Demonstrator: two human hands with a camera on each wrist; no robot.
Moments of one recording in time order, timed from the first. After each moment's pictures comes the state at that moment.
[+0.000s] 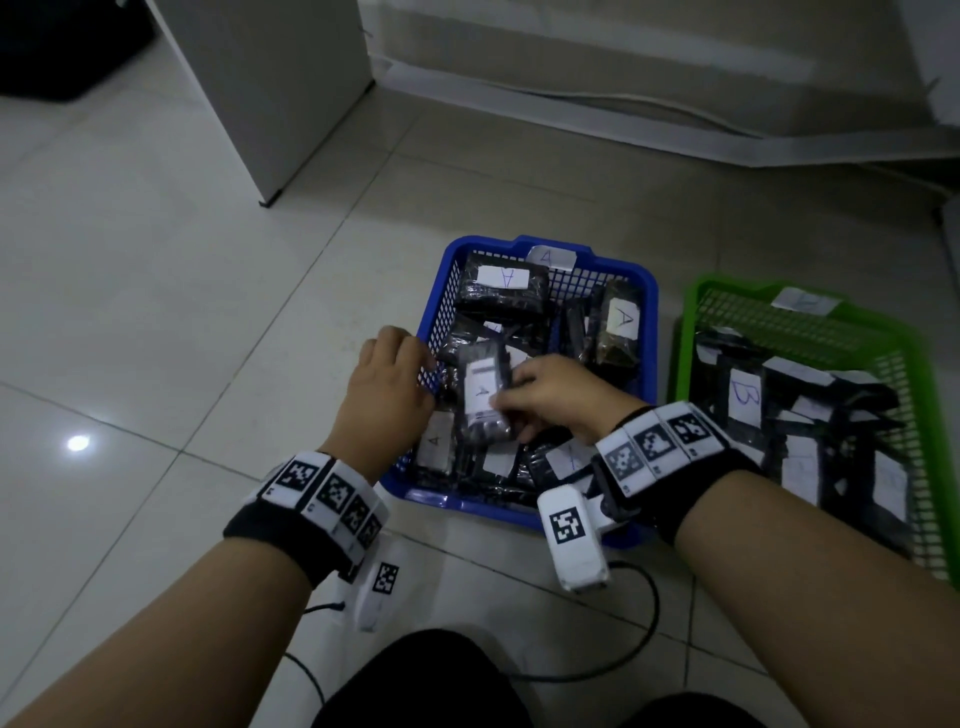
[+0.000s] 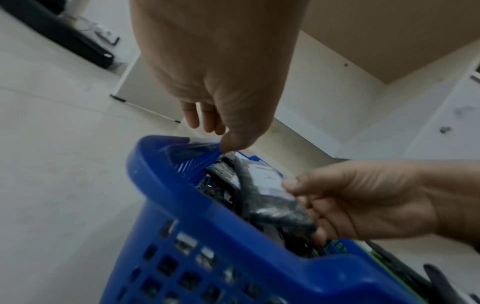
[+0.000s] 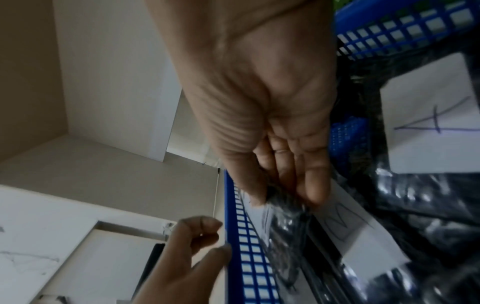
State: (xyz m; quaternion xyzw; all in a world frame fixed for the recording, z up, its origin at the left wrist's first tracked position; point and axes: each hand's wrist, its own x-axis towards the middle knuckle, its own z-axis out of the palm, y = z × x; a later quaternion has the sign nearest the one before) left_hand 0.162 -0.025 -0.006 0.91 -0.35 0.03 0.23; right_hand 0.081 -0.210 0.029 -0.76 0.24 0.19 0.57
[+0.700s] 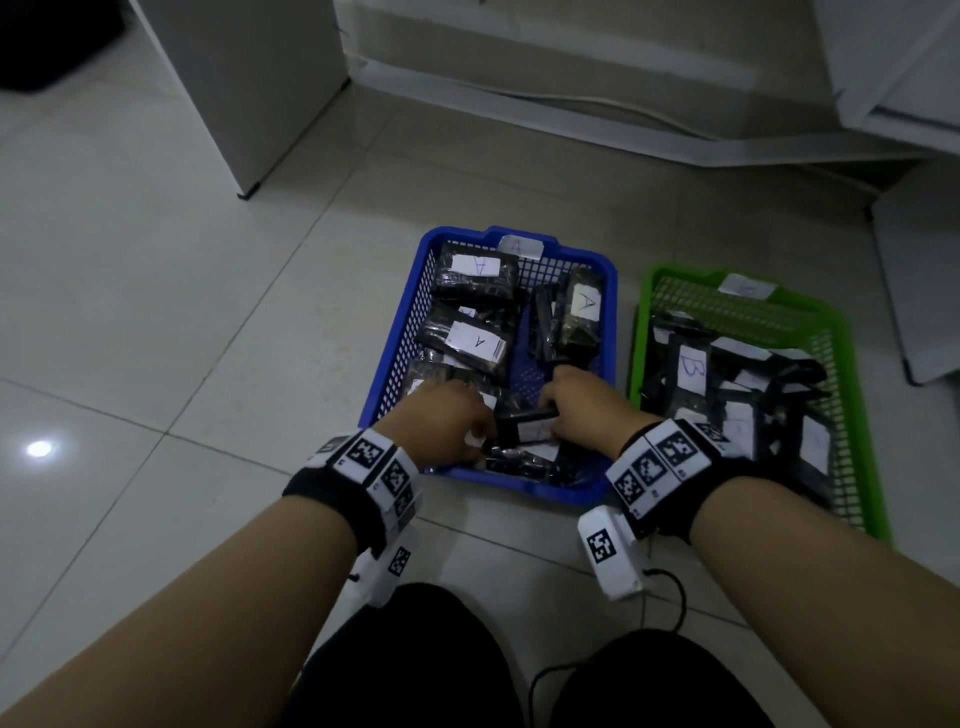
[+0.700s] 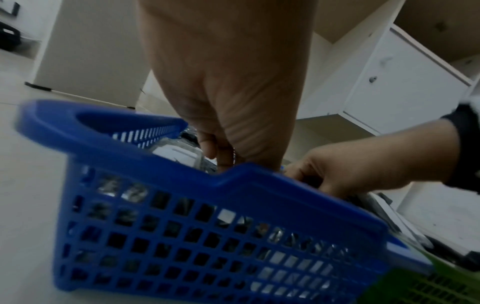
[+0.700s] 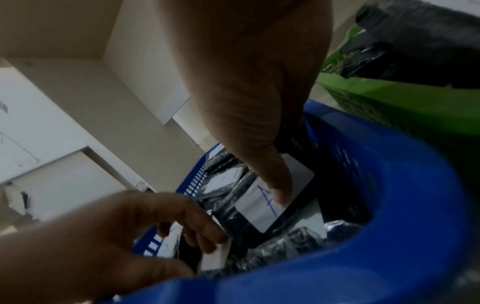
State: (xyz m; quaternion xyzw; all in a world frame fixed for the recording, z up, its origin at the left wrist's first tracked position) left_hand 0.111 -0.063 0.015 0.81 -0.55 -0.19 0.02; right_hand 0.024 -0.243 0.022 -0.96 0.12 0.24 0.10
